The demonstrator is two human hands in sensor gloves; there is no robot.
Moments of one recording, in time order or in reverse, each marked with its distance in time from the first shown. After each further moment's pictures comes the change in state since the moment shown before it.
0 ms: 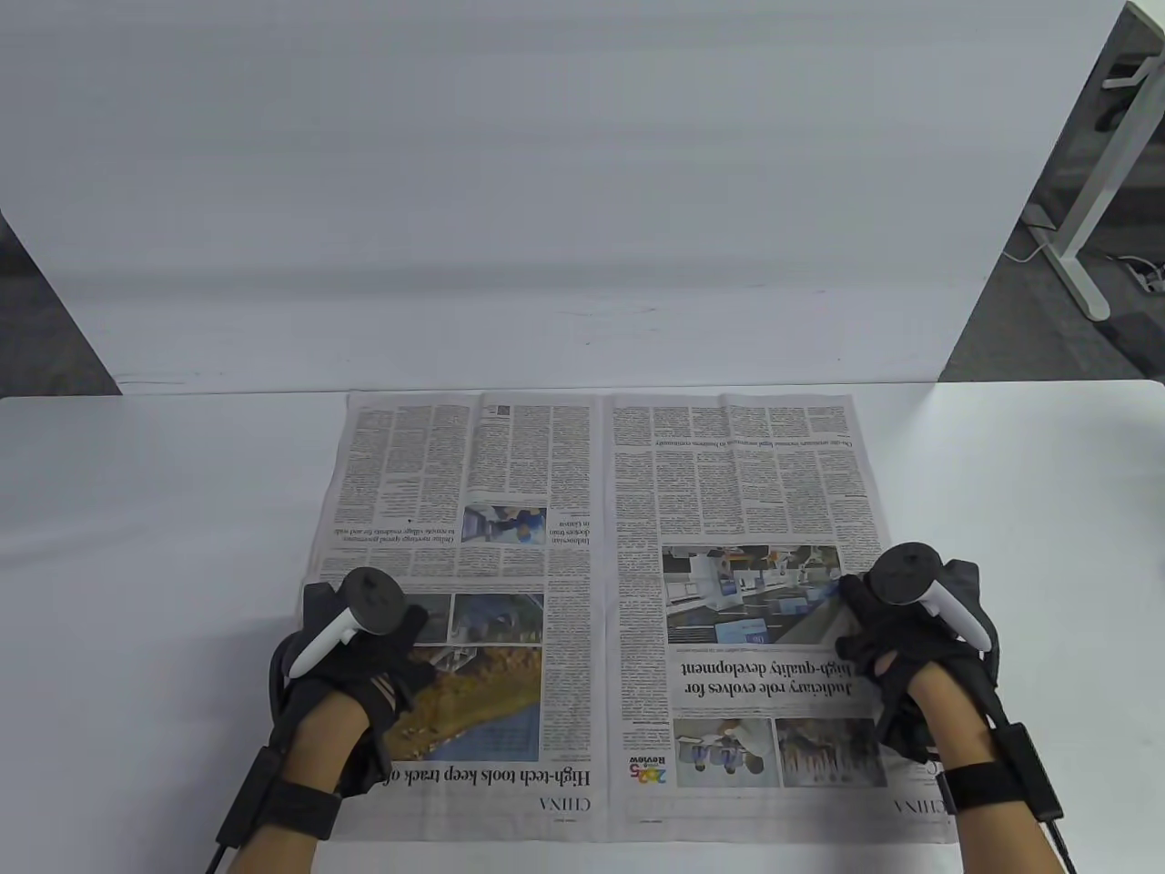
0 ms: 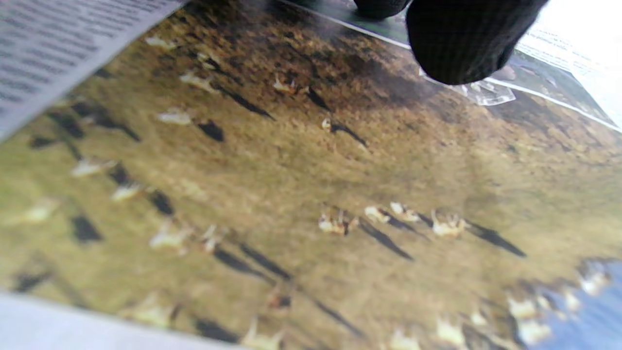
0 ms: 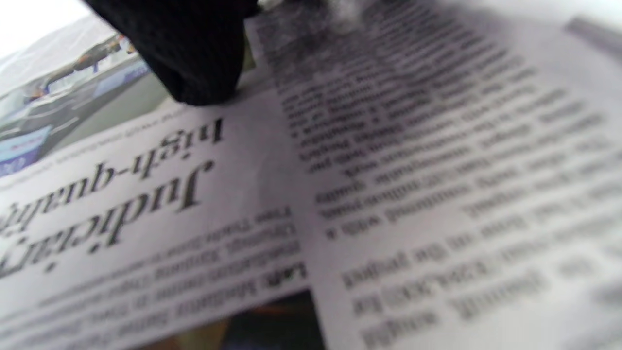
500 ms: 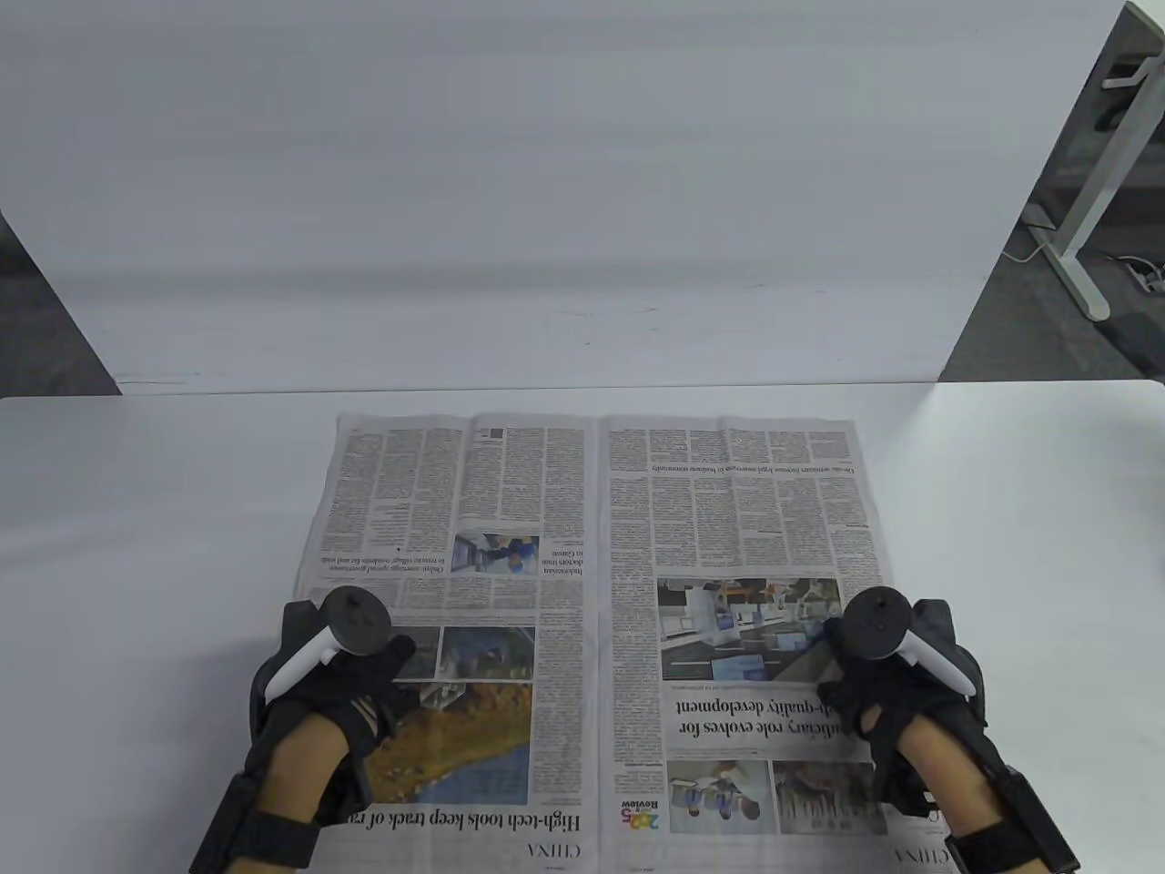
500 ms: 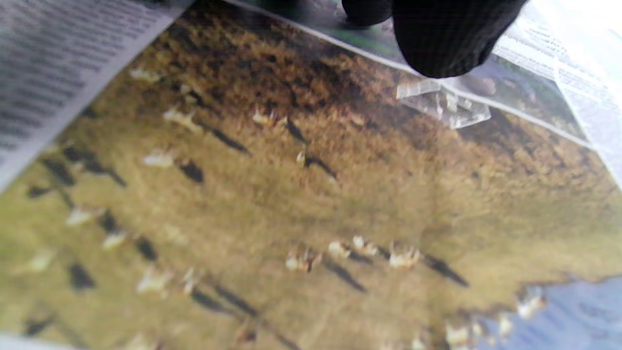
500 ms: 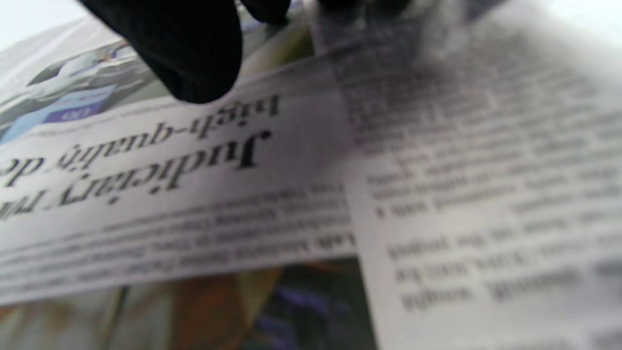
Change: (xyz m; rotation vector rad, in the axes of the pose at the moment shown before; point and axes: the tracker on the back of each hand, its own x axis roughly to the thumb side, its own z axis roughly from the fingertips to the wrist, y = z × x) left_hand -0.008 -0.002 0.017 -0.074 -0.007 0.019; right_hand 0.017 0.023 0.033 0.002 -0.109 0.105
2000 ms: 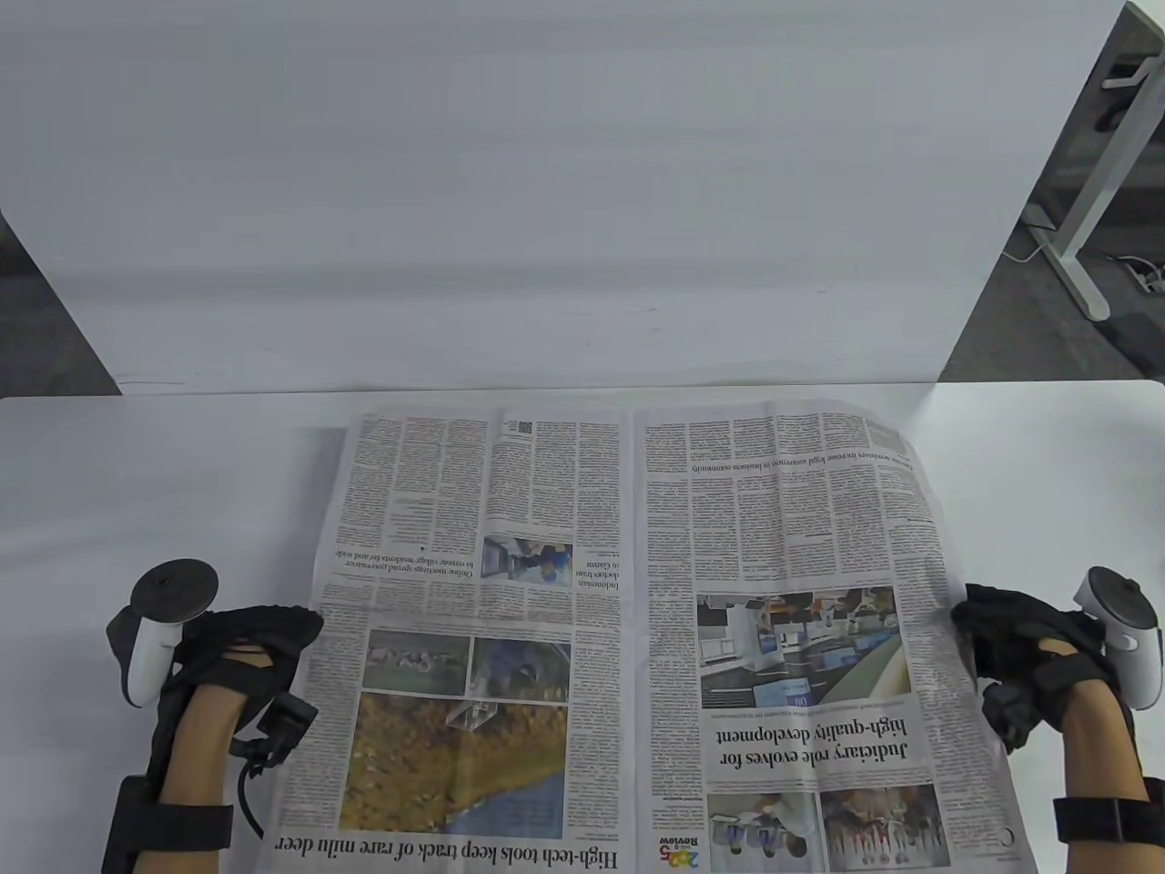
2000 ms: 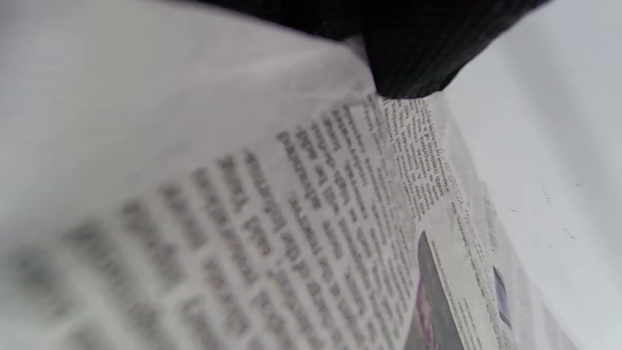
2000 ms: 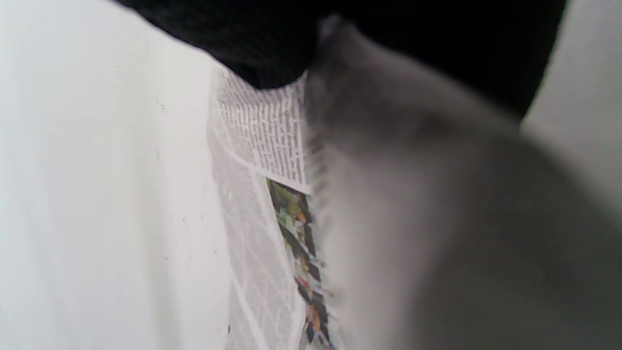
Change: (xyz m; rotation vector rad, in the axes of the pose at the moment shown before) left_hand -0.107 0.055 0.015 0.273 0.019 0.687; right_hand -0.137 -0.055 0.002 -0.032 -0.118 -1.135
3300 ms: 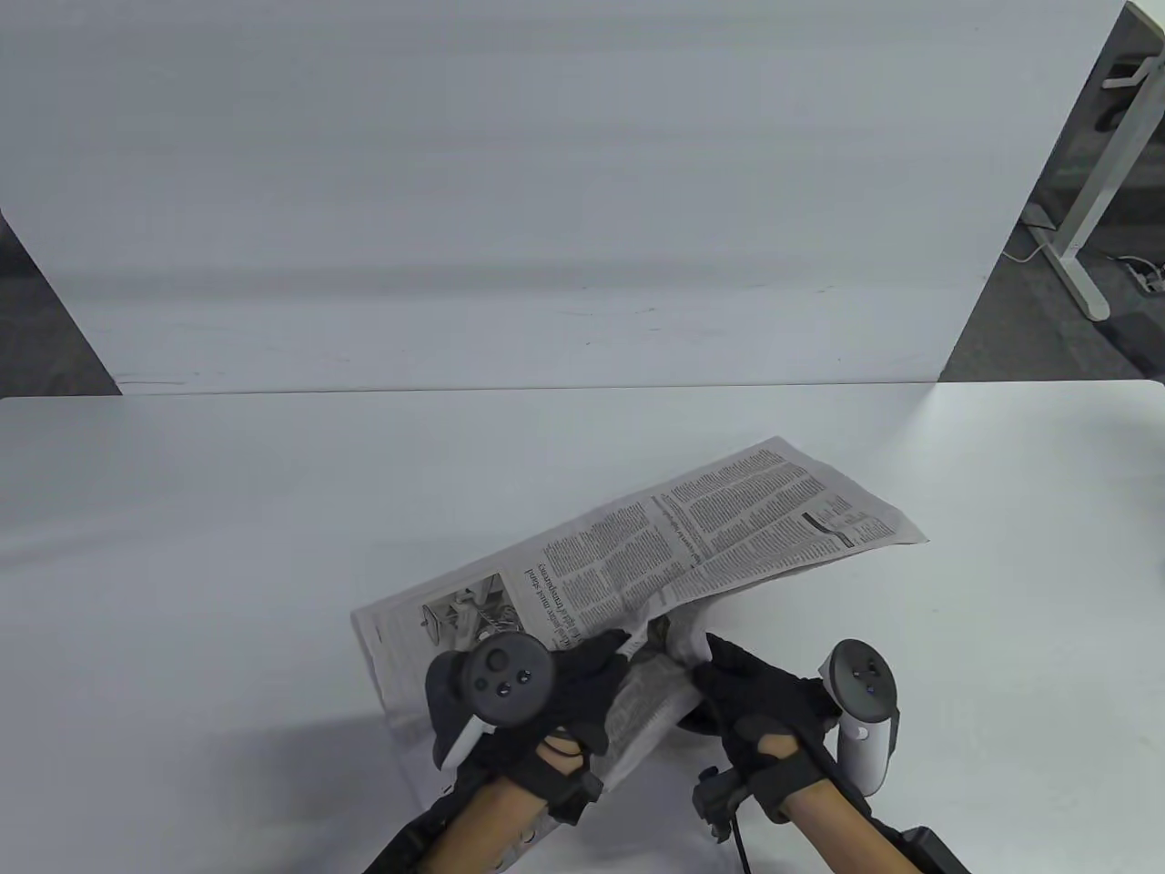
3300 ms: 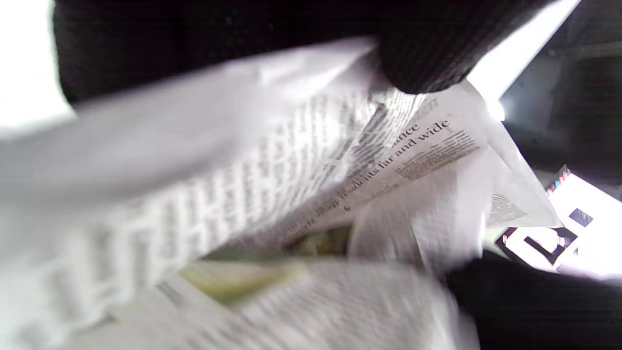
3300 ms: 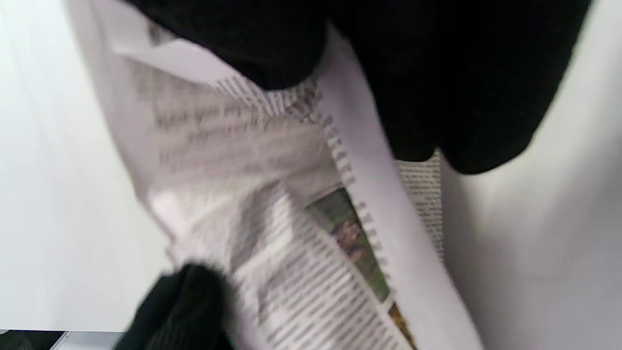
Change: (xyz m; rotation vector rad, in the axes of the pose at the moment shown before) left_hand 0.186 -0.185 0.123 0.138 -0.701 -0.187; right_hand 0.035 0.256 0.059 0.032 -0.285 -0.070
